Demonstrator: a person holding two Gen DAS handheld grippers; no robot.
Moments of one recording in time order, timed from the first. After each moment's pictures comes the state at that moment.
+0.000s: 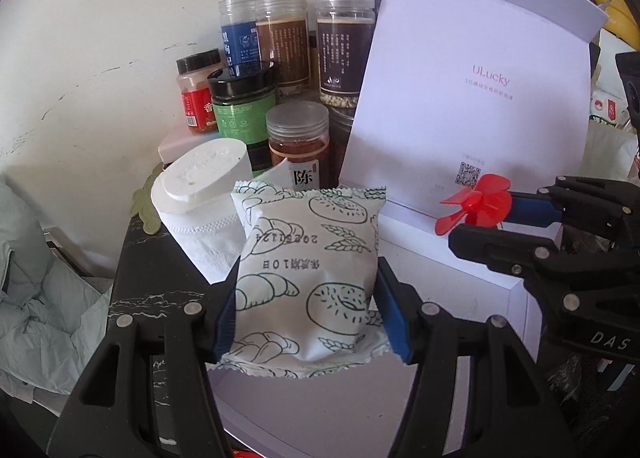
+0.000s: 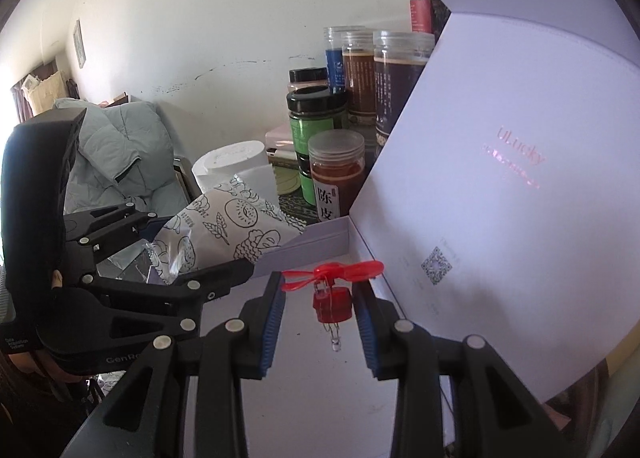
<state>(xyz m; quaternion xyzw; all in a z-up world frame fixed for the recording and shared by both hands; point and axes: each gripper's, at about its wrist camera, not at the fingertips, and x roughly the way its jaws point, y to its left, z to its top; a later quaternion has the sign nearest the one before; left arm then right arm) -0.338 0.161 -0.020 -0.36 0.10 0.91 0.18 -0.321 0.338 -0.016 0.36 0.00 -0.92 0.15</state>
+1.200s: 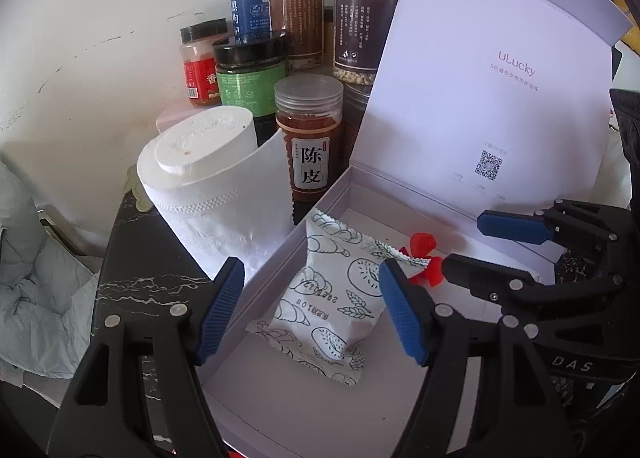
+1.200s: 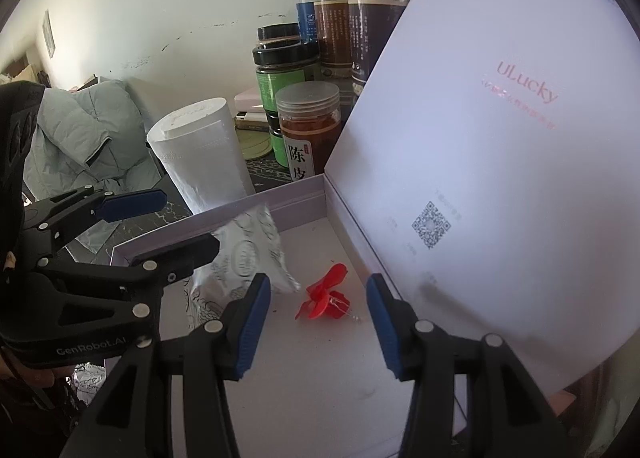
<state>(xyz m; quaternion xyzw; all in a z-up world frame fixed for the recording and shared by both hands) -0.351 0.157 -0.030 -0.39 0.07 0.90 0.17 -0.334 0.341 -0.035 0.42 0.00 -0.90 0.10</state>
